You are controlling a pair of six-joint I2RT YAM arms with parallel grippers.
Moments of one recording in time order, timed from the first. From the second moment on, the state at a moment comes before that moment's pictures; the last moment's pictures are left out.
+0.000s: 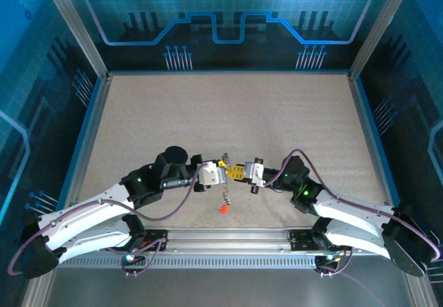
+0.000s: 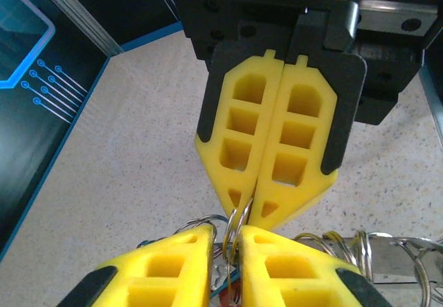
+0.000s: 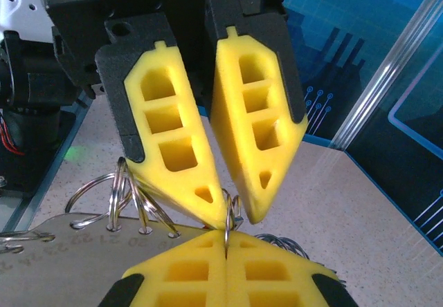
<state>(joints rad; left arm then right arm) -0.89 0.92 0.67 -0.15 0.20 0.59 0.81 1.00 0.33 0.61 -0.49 -0.40</state>
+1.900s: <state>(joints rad) -0.86 1.01 0.75 -0.23 0.18 0.69 0.74 0.96 0.40 0.46 -0.50 -0.36</state>
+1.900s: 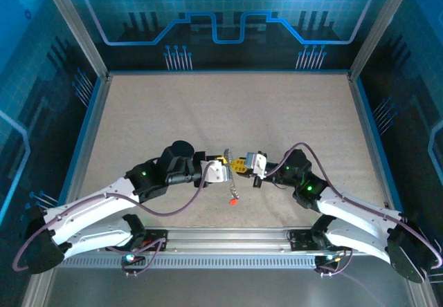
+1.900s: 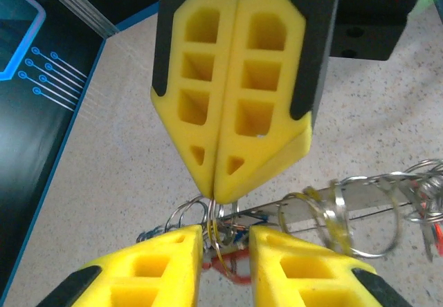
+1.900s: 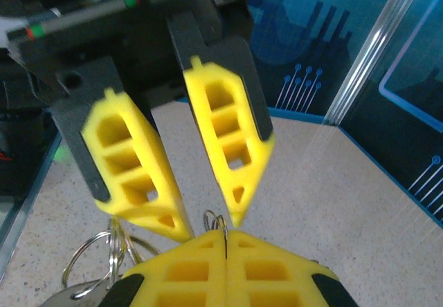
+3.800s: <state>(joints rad) -0.87 1.15 1.01 -0.66 0.18 0.84 0.81 1.03 0.42 0.41 -0.47 -0.40</state>
